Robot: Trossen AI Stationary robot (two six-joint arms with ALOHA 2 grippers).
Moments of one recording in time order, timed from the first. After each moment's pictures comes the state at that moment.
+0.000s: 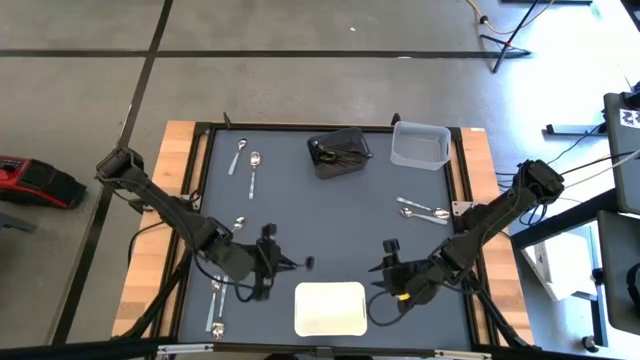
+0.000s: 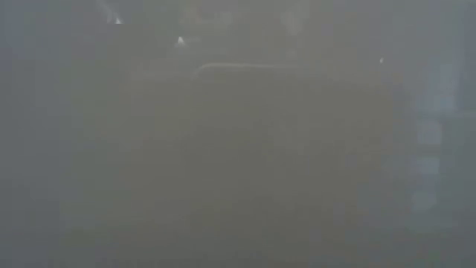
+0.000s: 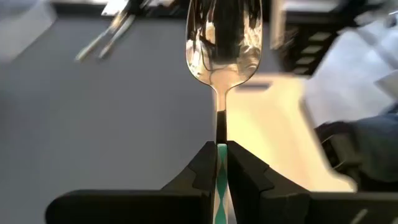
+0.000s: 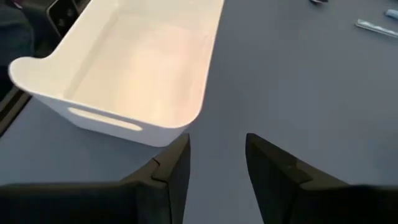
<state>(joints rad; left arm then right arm) -0.58 1.40 0.97 -0.16 -0.45 -0.37 0.72 1.42 0.84 -0.23 0.46 0.22</state>
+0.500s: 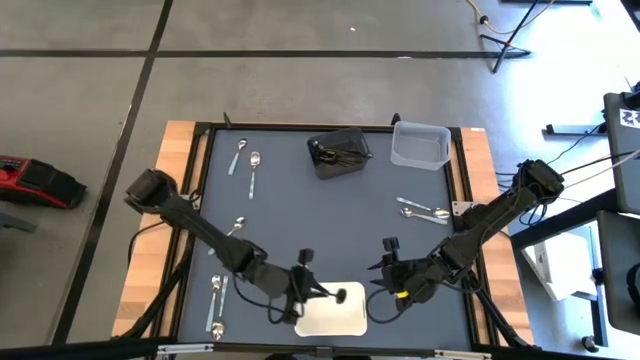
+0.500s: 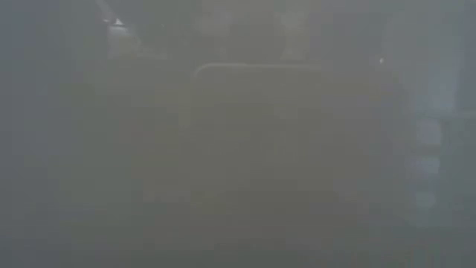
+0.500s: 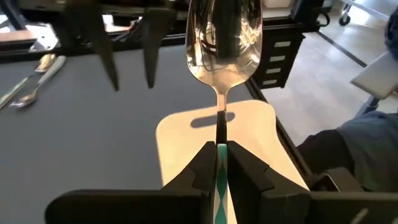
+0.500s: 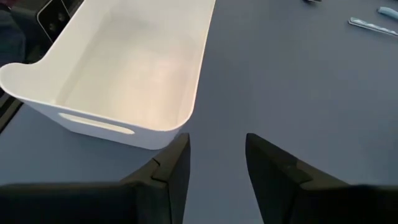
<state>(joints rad) -0.55 1.77 1.11 0.21 -0.32 -0.17 0.72 1.42 0.84 -0.23 0.47 0.23</state>
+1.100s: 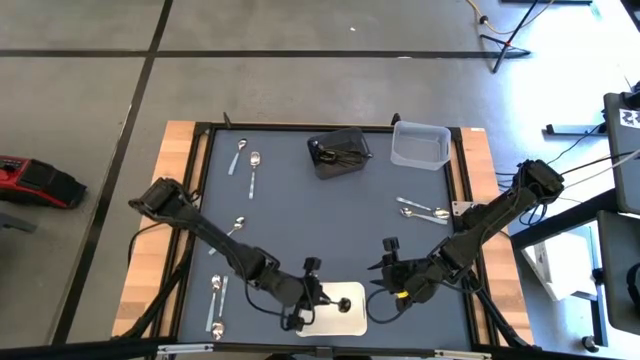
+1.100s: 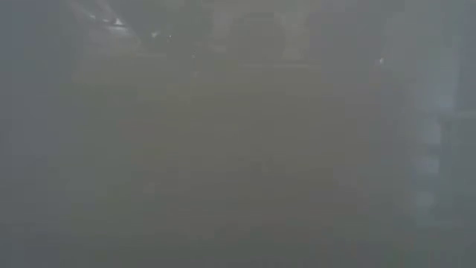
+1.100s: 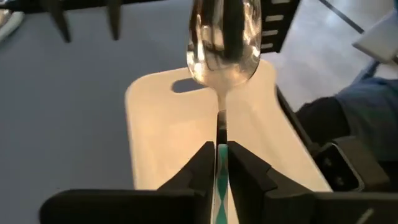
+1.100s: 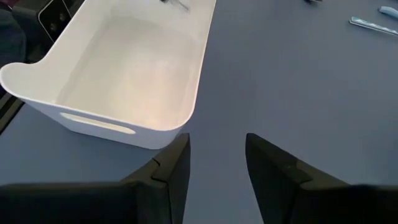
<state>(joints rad) -0.53 1.88 1.18 0.11 -0.25 -0.21 0.72 1.42 0.84 -0.23 0.47 0.23</state>
